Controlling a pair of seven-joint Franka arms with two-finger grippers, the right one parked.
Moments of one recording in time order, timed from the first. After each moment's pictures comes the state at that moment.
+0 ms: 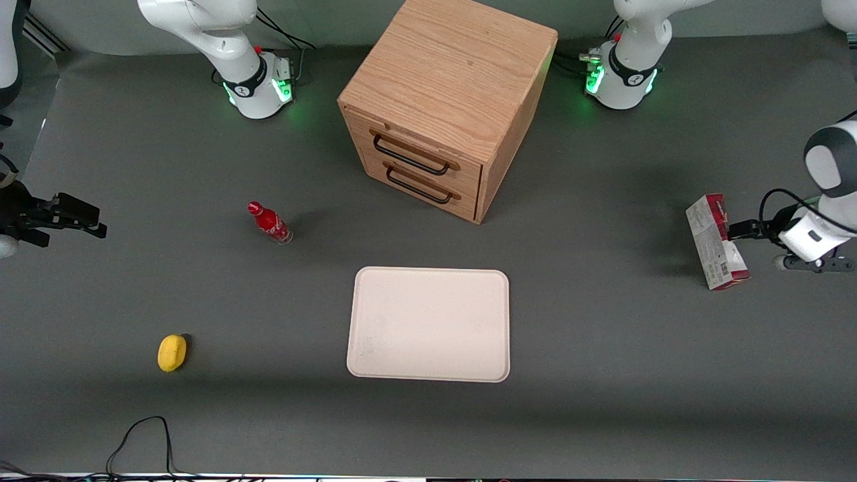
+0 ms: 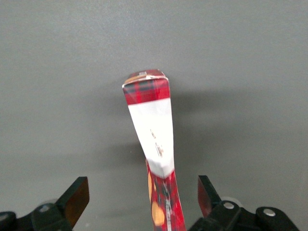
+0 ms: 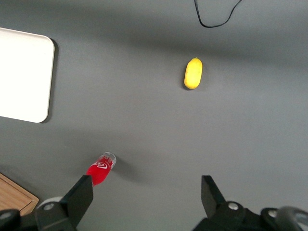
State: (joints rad) arm 0.27 0.26 0.03 -2.07 0.02 2.19 0.33
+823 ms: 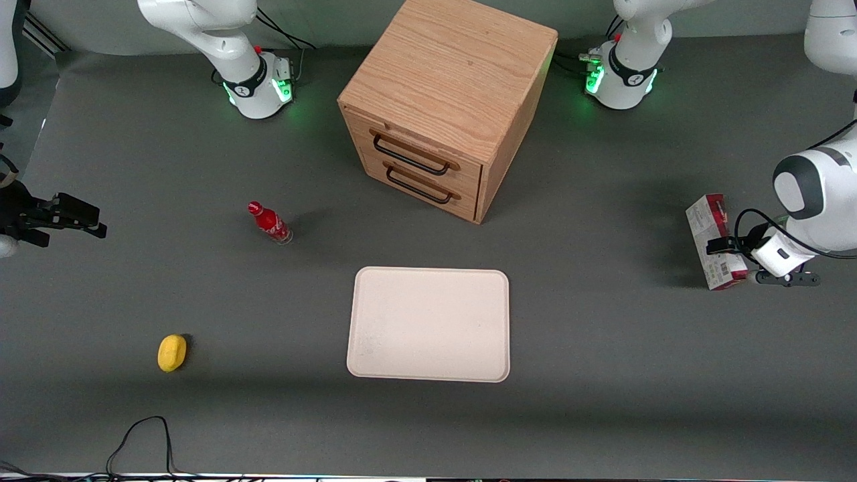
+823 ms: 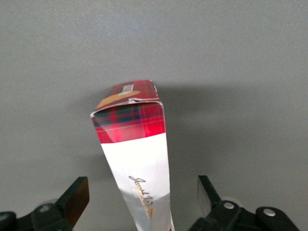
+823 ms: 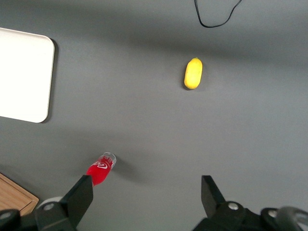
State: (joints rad) arm 0.26 0.36 0.02 -2.08 -0.01 2.29 0.33
